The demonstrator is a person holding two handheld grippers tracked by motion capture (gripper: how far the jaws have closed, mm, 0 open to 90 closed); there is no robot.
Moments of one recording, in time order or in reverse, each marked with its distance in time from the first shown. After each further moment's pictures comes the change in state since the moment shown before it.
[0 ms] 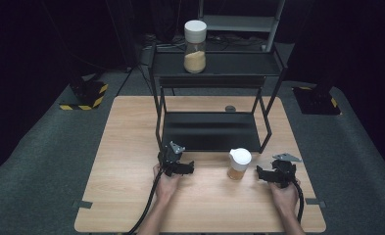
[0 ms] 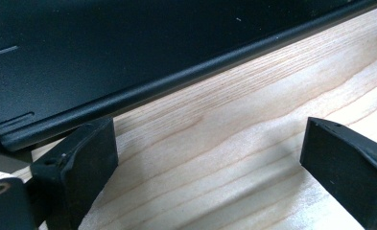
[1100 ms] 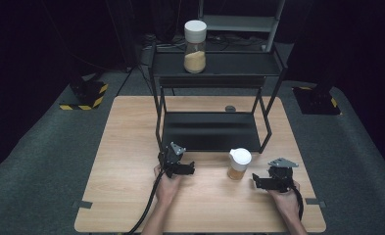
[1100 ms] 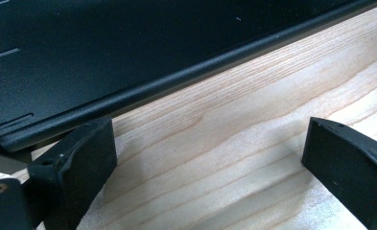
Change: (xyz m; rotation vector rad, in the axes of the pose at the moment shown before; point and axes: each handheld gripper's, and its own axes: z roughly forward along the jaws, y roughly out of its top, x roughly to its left) left arm -0.002 -0.002 0.000 -0.004 0.008 0.011; right arm 0.005 -0.006 -0.021 0.005 0.113 -0.126
